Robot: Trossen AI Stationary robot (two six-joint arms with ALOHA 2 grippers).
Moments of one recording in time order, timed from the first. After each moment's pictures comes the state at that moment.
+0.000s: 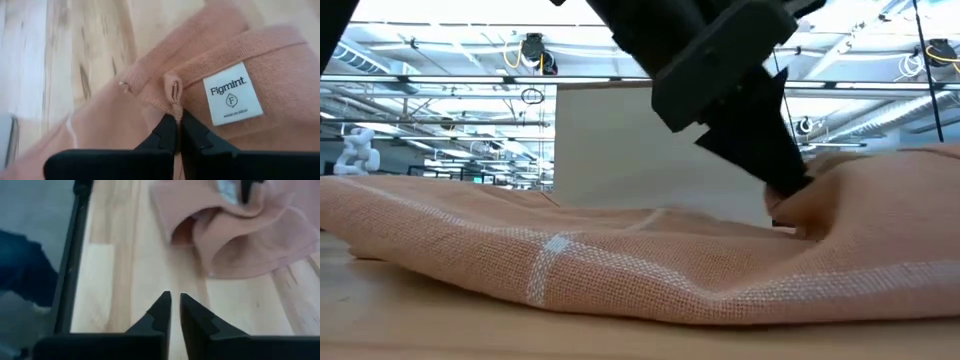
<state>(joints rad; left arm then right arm) -0.36 2.21 1.65 -0.30 -0.28 0.06 1.19 1.79 1.09 -0.64 0.75 1.17</state>
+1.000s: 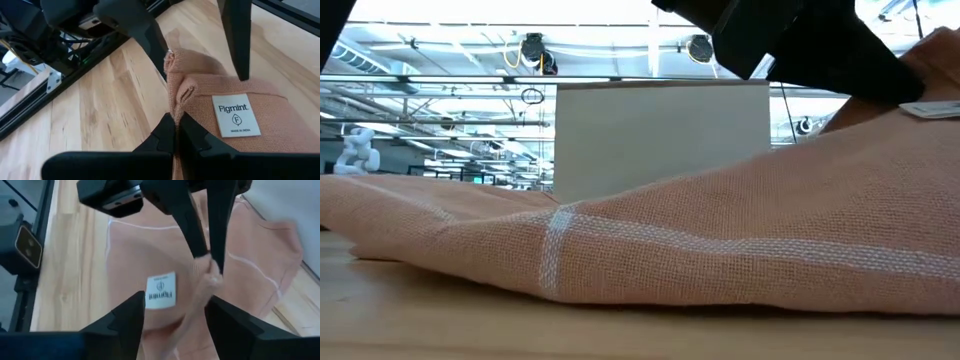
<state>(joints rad) -0.38 2.20 1.65 0.00 -0.27 0.43 1.02 1.79 1.09 -0.55 0.95 1.15</state>
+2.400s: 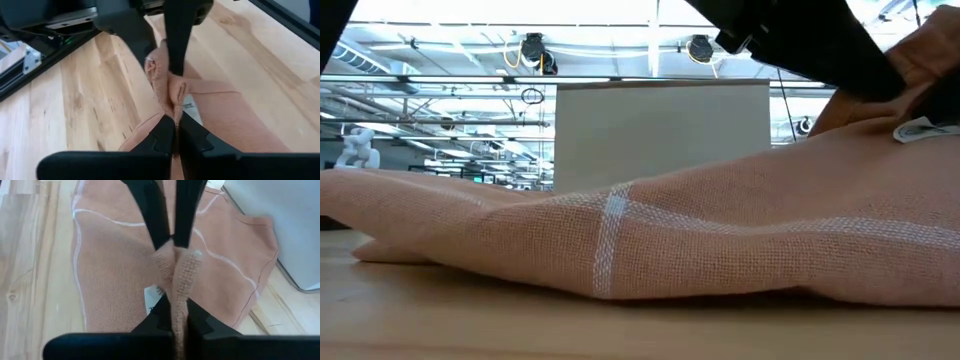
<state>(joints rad) -0.36 2.20 1.76 -0.23 -0.21 0.32 0.95 1.79 1.09 -0.64 0.91 1.13</state>
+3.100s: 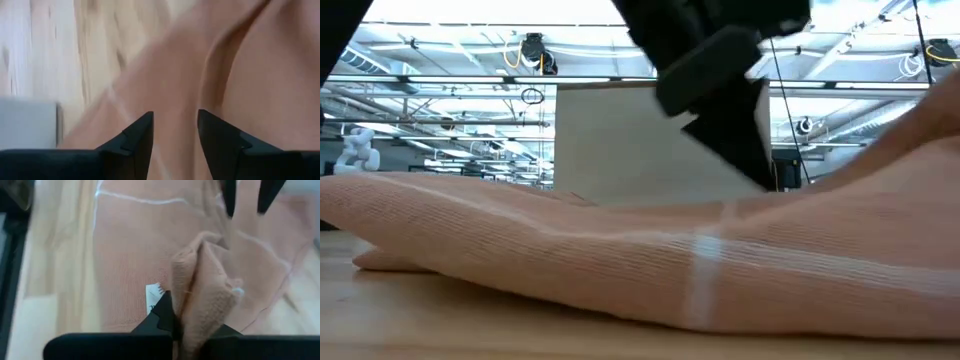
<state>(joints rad) -0.29 2.20 1.76 -0.50 -0.26 0.11 1.03 1.79 1.09 -0.65 0.80 1.14</state>
